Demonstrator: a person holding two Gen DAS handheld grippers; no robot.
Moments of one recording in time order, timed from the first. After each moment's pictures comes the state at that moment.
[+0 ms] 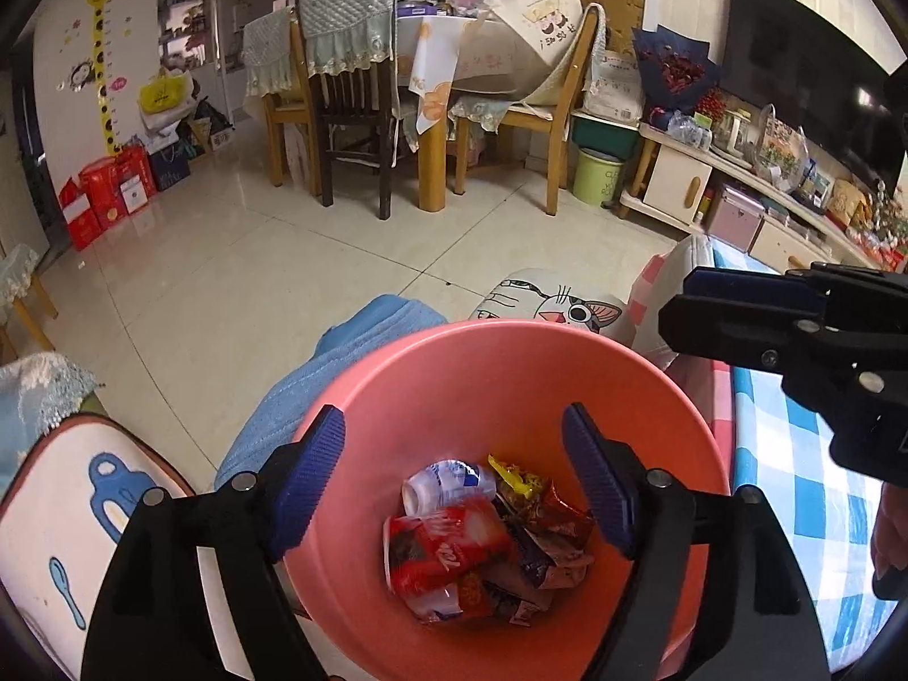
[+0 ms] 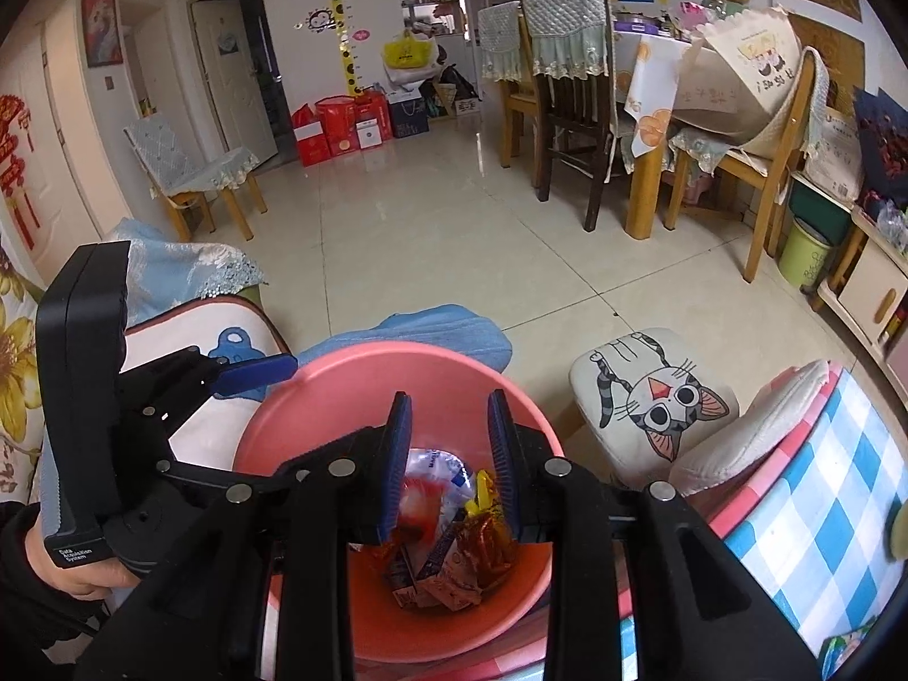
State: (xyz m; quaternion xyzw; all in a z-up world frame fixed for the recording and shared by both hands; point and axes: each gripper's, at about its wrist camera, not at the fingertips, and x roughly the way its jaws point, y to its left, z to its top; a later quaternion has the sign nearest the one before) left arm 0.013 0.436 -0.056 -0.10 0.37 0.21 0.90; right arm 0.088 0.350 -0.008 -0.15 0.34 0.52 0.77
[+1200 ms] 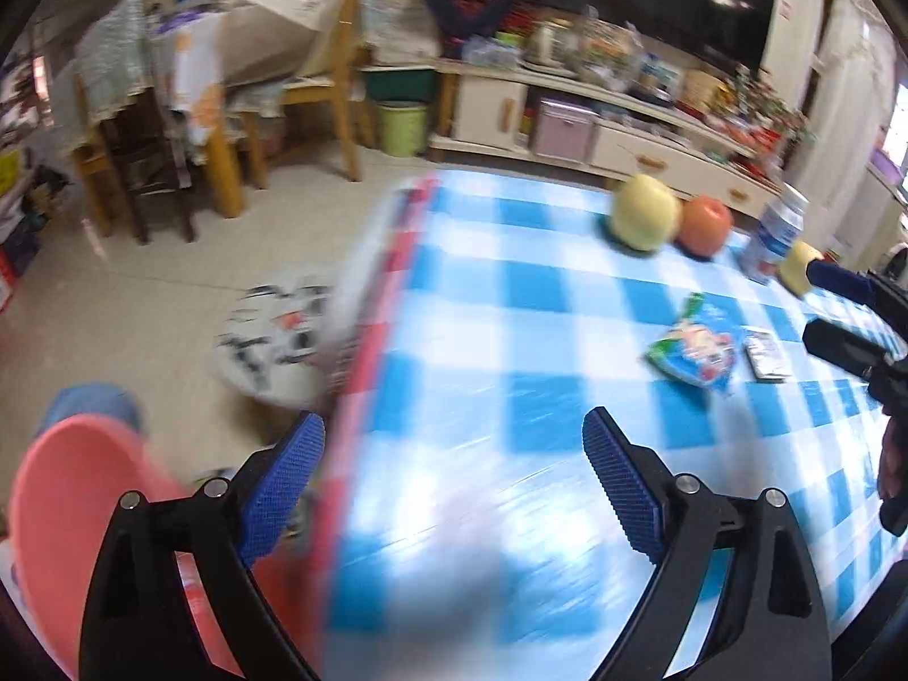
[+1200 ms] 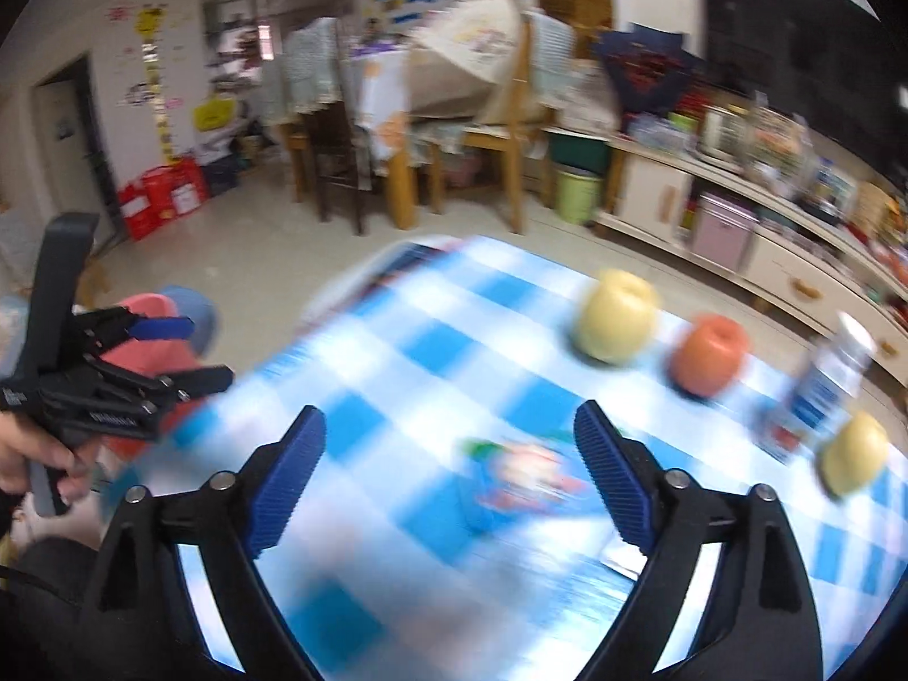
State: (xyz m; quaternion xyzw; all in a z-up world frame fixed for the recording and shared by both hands) left arm 0.166 0.206 -0.063 -0.04 0.43 0.00 0.90; right arm 0.189 -0.030 -0.032 -0.09 0.34 0.30 0.89
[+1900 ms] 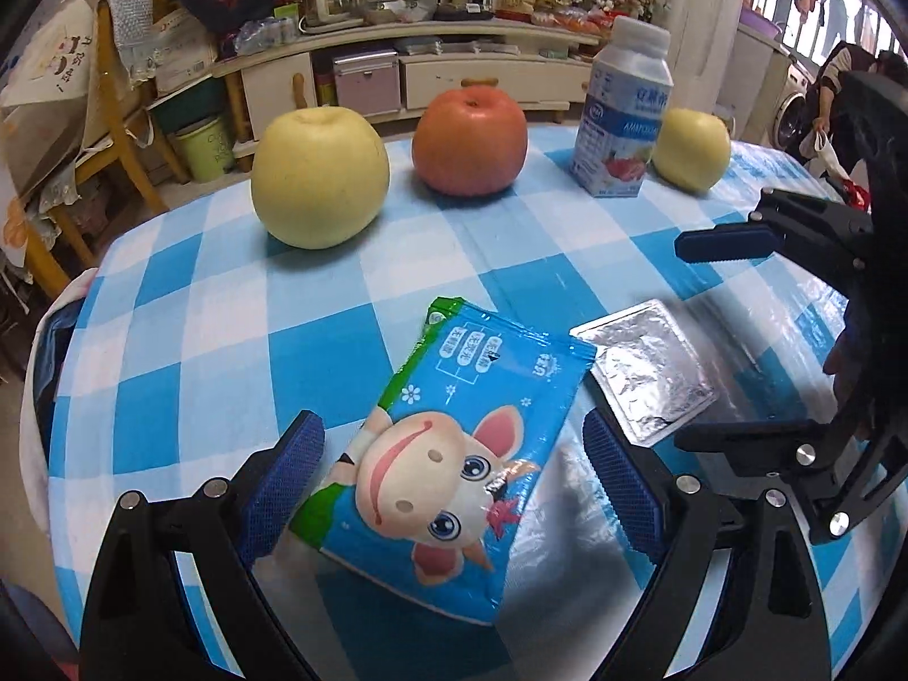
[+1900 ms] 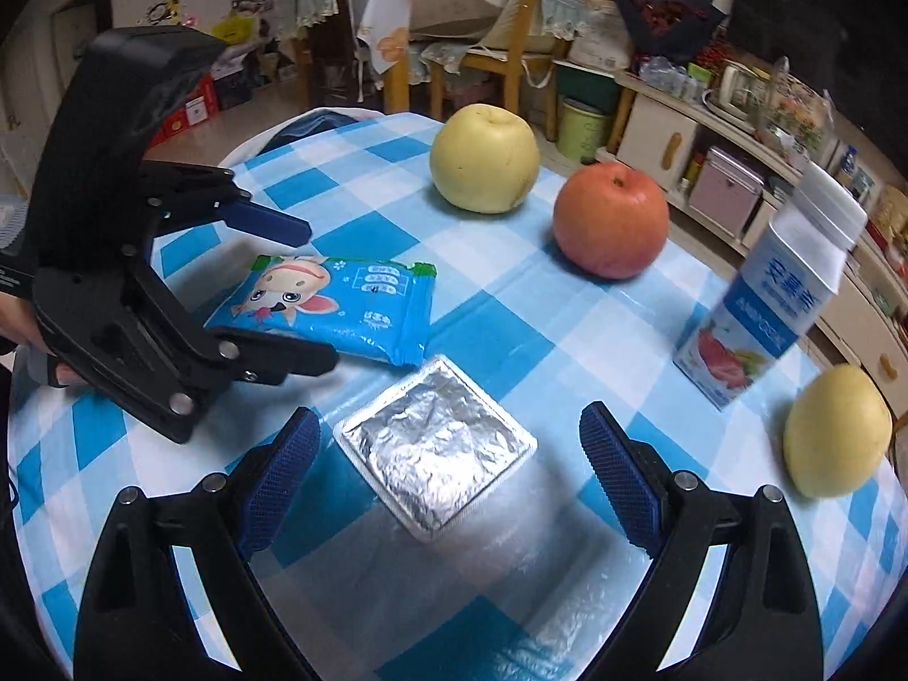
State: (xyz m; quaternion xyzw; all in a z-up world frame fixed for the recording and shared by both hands) left arm 0.277 0.009 -0.127 0.08 0.46 -0.18 0.86; right arm 0.250 -0.114 -0.110 -0.18 0.38 0.36 0.83
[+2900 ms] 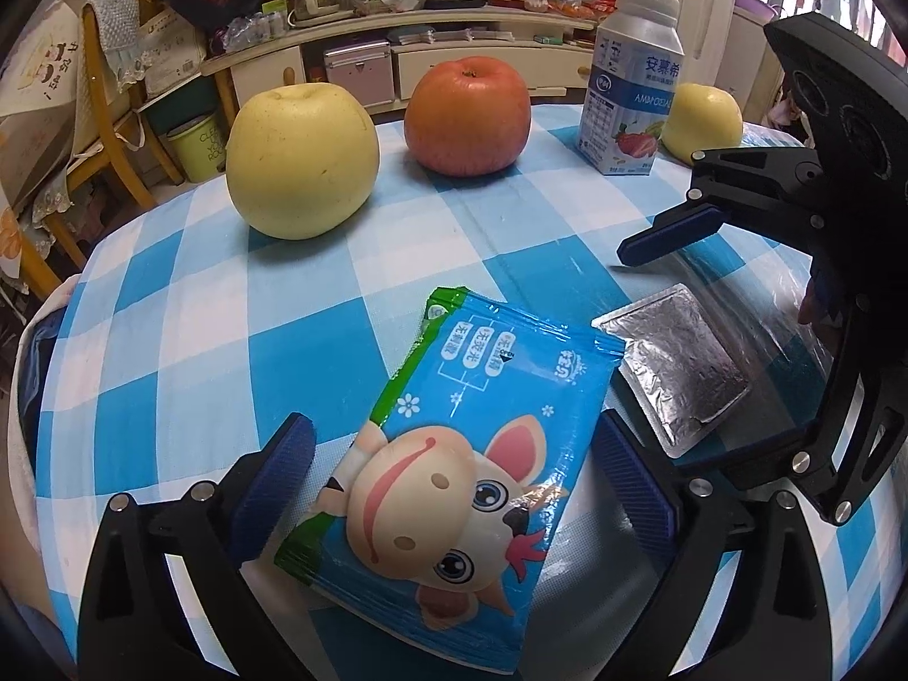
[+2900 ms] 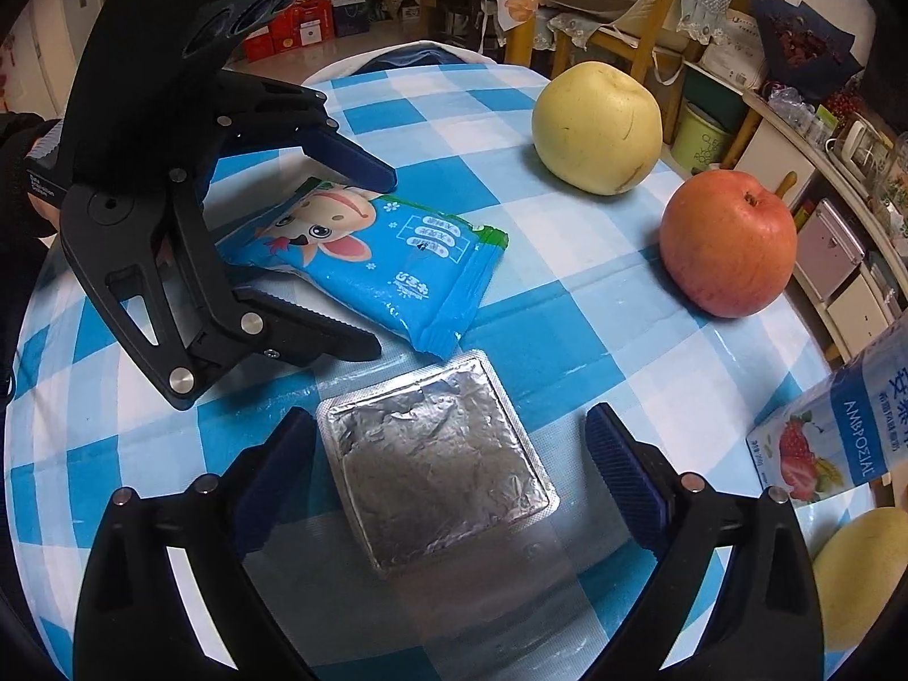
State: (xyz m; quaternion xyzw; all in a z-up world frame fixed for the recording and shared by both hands) left arm 0.286 0.008 -0.140 0.10 0.47 -0.18 0.86; right arm 0.278 -0.098 -0.134 -0.26 0.40 0.47 0.74
